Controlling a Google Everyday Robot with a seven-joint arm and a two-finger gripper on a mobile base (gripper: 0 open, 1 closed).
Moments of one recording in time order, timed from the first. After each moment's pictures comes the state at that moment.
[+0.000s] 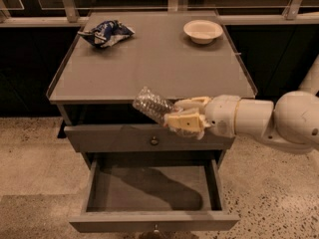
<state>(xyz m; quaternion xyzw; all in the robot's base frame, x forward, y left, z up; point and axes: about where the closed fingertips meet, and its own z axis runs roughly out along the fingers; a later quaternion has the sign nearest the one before) 0.527 -0.069 0.837 -0.37 0.72 0.31 0.50</state>
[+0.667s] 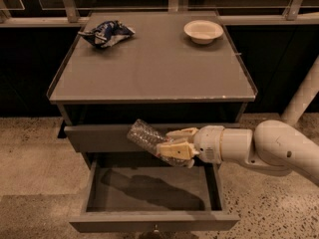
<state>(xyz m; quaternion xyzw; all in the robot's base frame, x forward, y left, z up) 0.499 -0.047 0.743 -0.35 0.75 0.36 0.43</state>
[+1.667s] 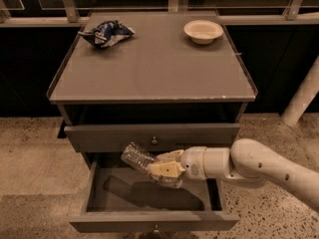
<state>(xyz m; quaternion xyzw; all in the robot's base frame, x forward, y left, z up) 0.491 -0.020 0.650 -0.31 0.78 0.41 0.36</state>
